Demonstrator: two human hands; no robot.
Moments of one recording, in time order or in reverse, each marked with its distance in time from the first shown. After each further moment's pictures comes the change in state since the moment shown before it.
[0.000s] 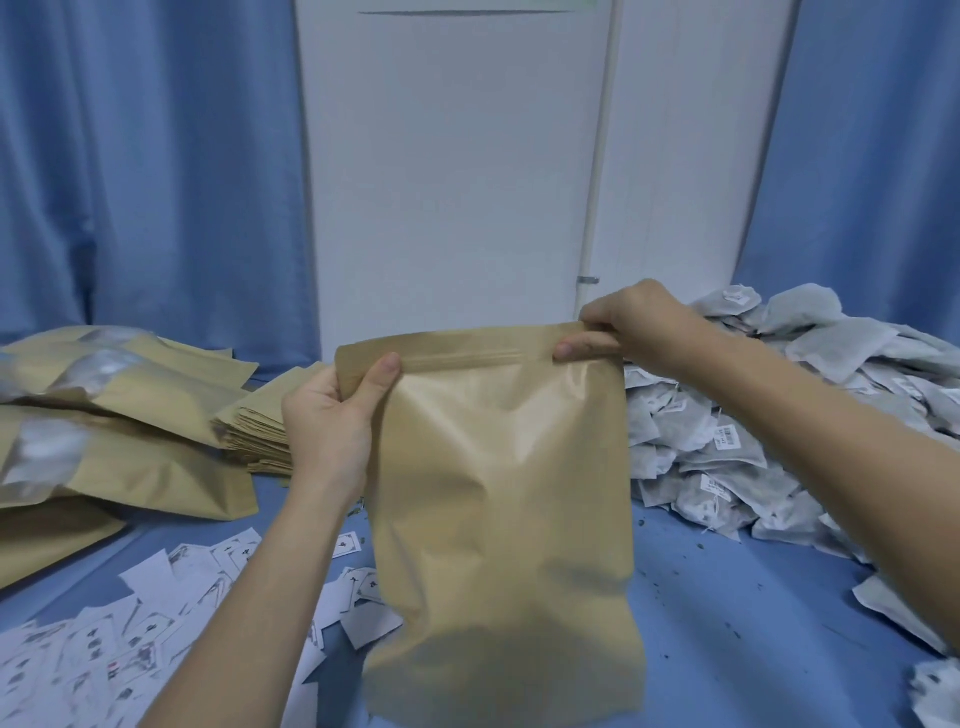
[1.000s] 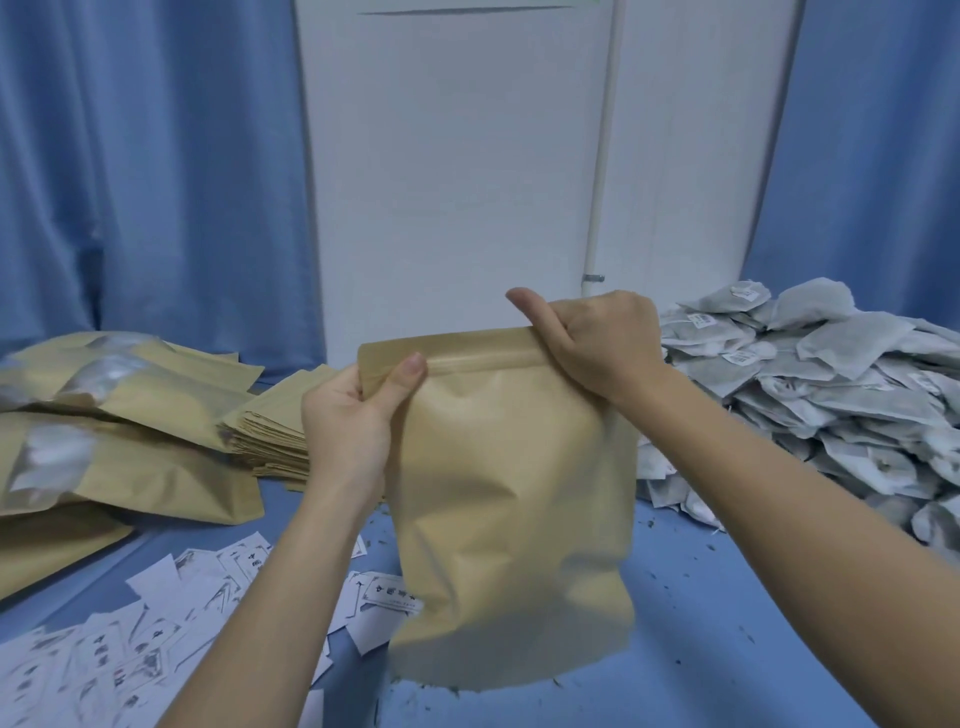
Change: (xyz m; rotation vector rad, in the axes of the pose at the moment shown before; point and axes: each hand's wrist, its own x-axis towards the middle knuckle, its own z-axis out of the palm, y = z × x) left_hand -0.007 0.010 0.010 -0.033 -0.081 -0.039; right_hand 0.010 -0.042 0.040 -0.276 0.513 0.230
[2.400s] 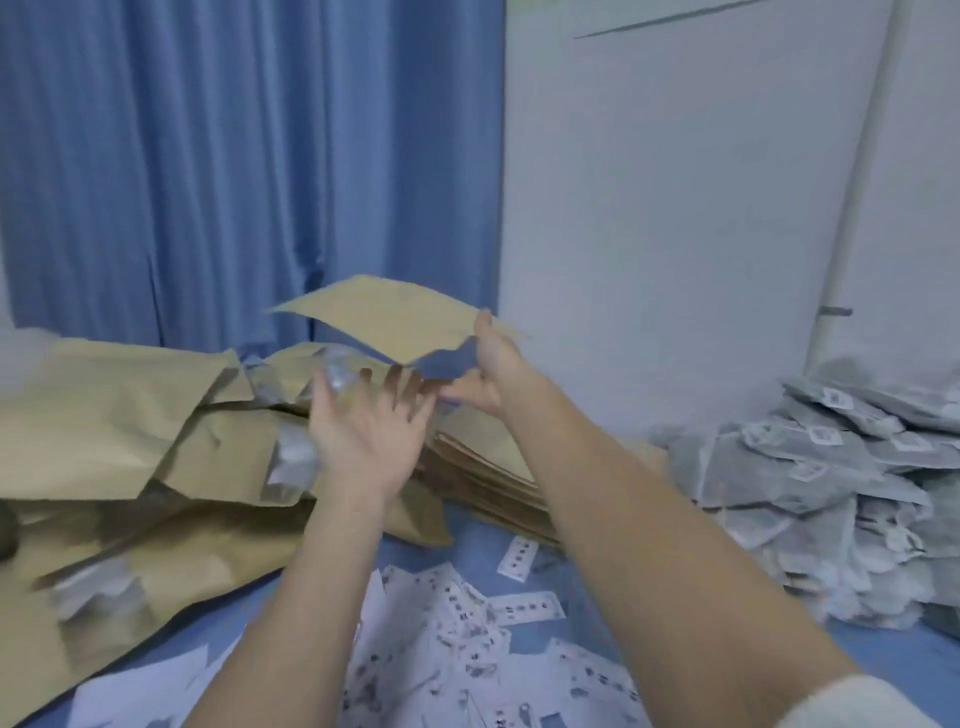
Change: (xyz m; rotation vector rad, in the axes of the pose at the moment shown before) left_hand 0.104 0.003 -0.169 -0.872 0.214 -0.291; right_hand 0.088 -0.257 0.157 1.804 -0.875 1.024
